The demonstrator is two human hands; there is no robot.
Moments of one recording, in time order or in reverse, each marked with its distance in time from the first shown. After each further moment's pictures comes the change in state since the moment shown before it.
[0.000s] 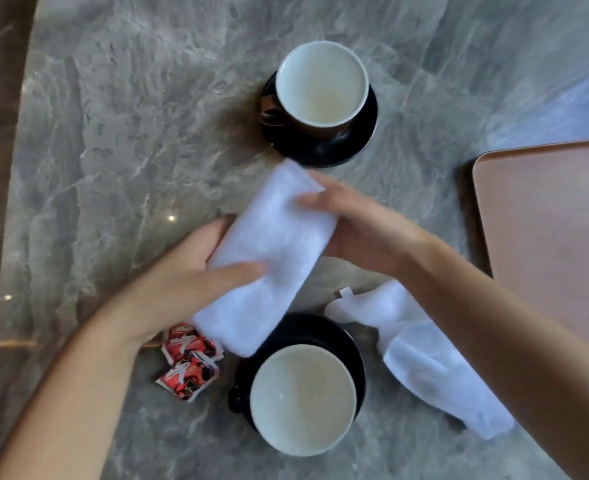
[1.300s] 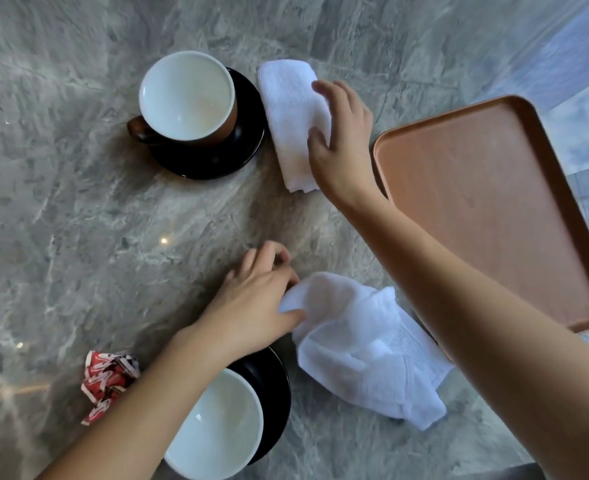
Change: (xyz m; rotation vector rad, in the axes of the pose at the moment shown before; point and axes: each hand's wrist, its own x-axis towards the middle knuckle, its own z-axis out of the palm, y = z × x) left_hand 0.071 -0.020 0.142 1.033 -0.155 0.110; right_hand -0.019 -0.015 -0.105 -0.829 1.023 -0.458
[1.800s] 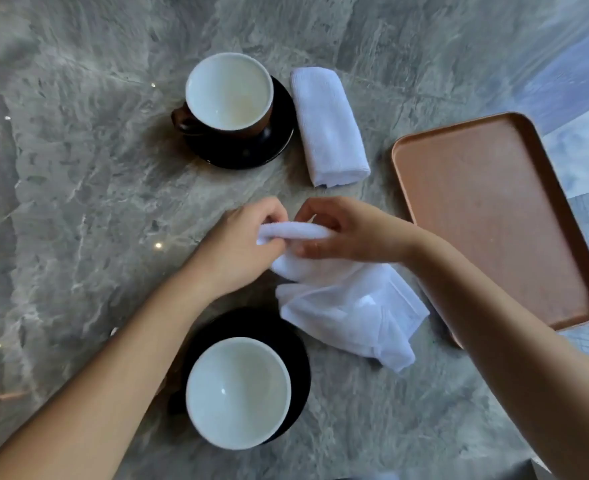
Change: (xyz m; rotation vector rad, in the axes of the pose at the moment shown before) left_hand -0.014 -0.026 -0.051 -0.455 0.301 0.018; right_hand -0.068 -0.034 -0.028 -0.058 -0.878 0.009
